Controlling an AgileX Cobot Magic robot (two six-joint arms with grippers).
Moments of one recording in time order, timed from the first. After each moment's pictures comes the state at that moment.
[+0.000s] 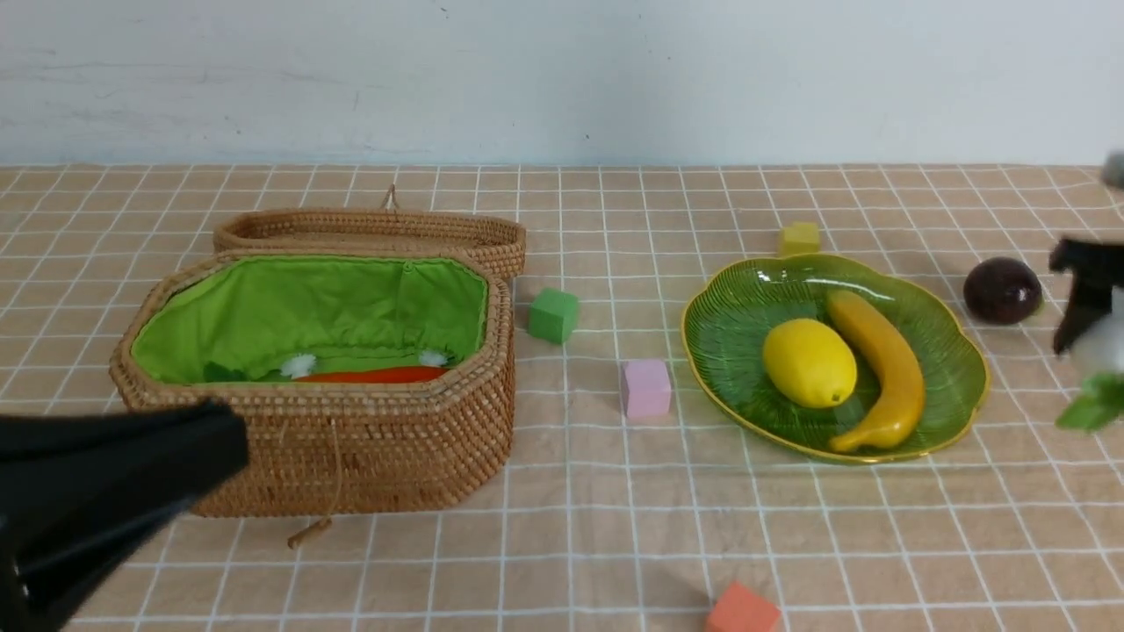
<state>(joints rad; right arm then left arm) -0.16 1.87 -1.66 0.18 1.13 0.09 -0.27 0.50 -0.61 -0.99 0.53 0.92</state>
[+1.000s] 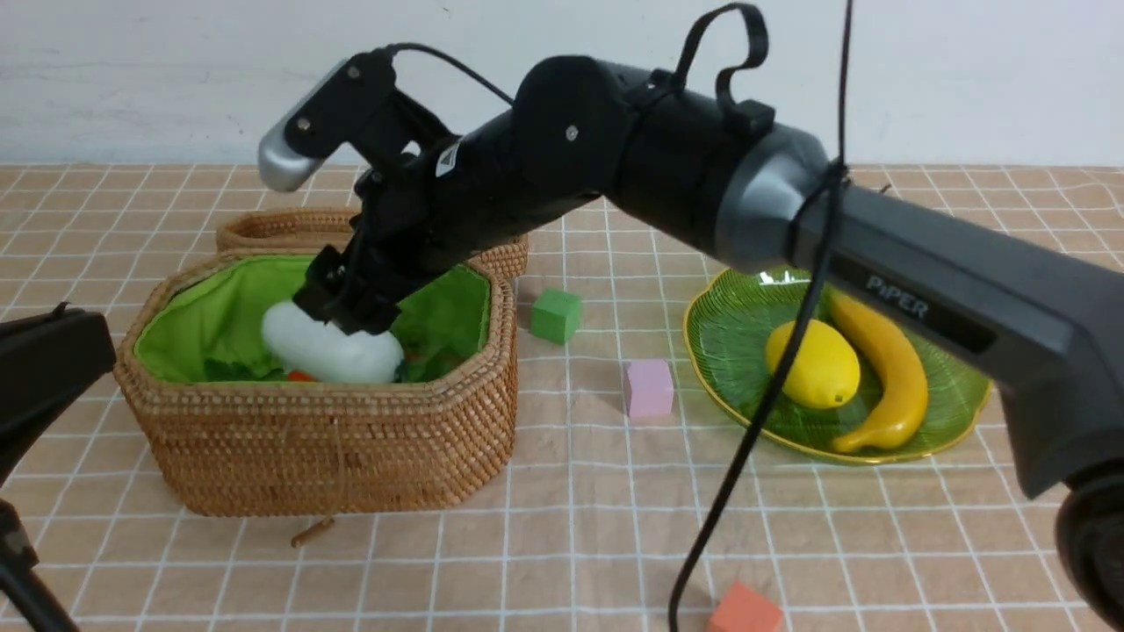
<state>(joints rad) 0.73 2.16 -2.09 0.47 0.67 -0.75 -0.27 0.50 -0.61 -0.48 0.35 0.37</state>
